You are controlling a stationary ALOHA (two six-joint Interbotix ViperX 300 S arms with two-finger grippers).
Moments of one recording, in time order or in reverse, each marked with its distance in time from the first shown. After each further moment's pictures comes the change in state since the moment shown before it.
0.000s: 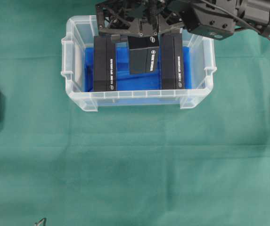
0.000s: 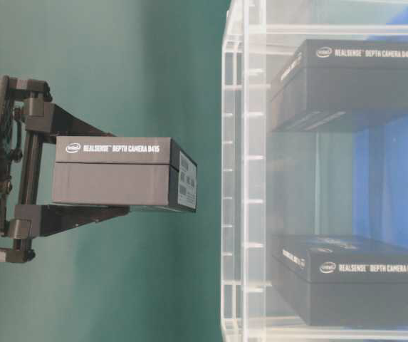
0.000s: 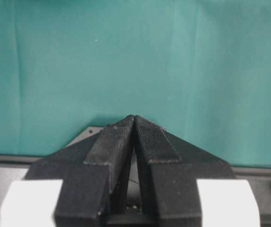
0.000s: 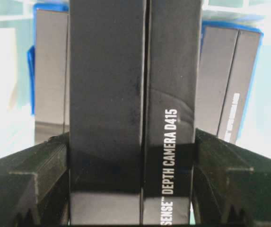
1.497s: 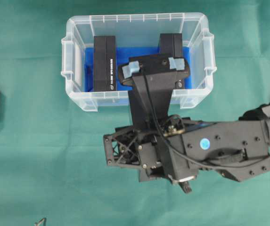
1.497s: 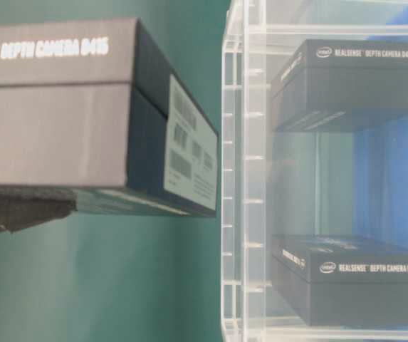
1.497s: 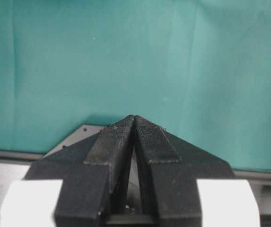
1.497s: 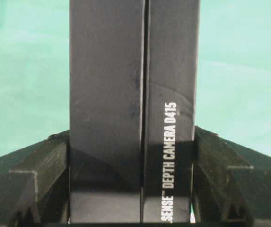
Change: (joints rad) left arm 0.000 -0.002 0.000 -0.002 0.000 -0.046; right arm 0.434 0.002 0.000 -0.066 0.067 0.399
